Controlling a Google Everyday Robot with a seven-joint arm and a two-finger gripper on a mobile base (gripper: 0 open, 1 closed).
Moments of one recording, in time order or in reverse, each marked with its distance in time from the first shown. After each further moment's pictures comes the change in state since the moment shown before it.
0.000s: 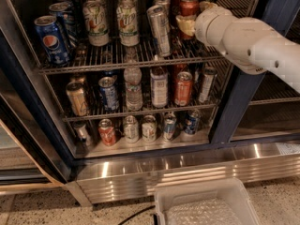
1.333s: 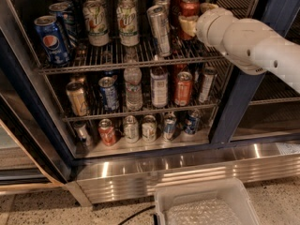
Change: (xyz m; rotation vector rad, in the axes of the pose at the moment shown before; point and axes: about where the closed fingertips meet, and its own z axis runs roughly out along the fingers) arm 0.007 -0.006 0.003 0.017 0.011 -0.003
